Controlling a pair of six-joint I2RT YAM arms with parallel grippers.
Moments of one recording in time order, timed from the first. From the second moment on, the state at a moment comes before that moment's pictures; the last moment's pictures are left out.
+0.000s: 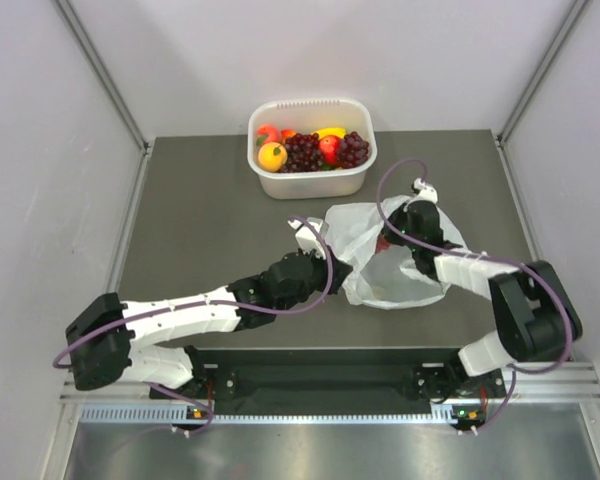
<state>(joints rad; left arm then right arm) -1.12 1.29 0.75 0.25 -0.29 -0.66 0.34 1.53 0.65 0.39 0.07 0.58</state>
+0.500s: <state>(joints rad) -1.12 1.25 0.75 0.25 -0.37 -0.66 0.34 1.23 0.67 -0.17 -0.17 0.40</state>
